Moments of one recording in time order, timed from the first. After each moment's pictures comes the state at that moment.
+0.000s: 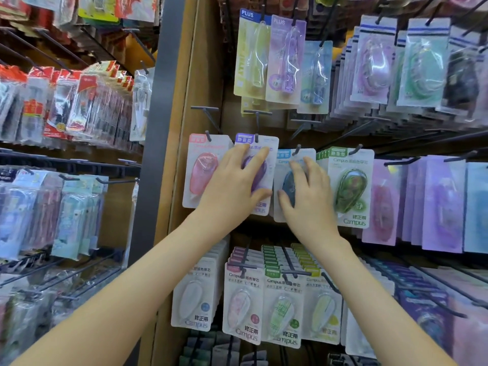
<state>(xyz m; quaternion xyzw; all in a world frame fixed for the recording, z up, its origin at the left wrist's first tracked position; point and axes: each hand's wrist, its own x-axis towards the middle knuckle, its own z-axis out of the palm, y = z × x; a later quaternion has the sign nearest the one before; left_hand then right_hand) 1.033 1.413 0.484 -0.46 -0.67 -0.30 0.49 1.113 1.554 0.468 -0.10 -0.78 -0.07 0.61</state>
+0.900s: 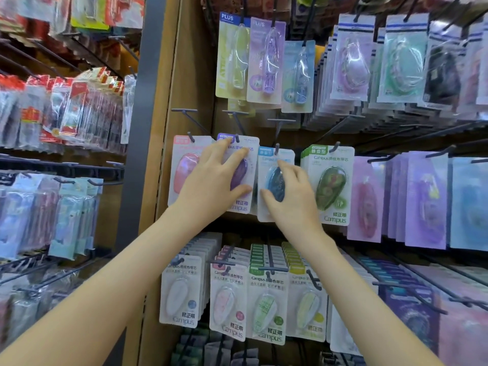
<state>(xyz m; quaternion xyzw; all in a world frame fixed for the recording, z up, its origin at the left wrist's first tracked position) 1.042 1.409 0.494 -0.43 -0.72 -0.25 0.48 1.132 1.547 0.472 -0.05 -0.81 0.11 0.58</state>
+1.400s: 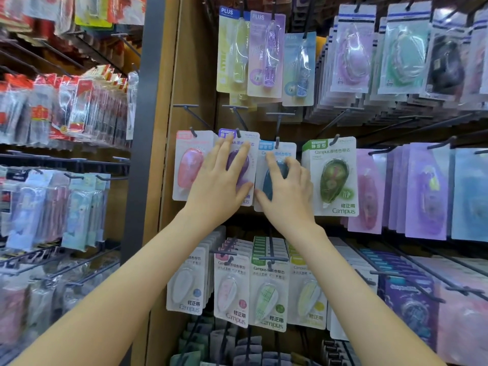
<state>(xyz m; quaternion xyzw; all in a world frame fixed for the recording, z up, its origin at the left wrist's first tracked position) 1.034 1.421 0.475 -0.42 -0.71 -0.23 0.52 1.120 1.548 0.468 -0.14 -0.84 -0.06 0.53</state>
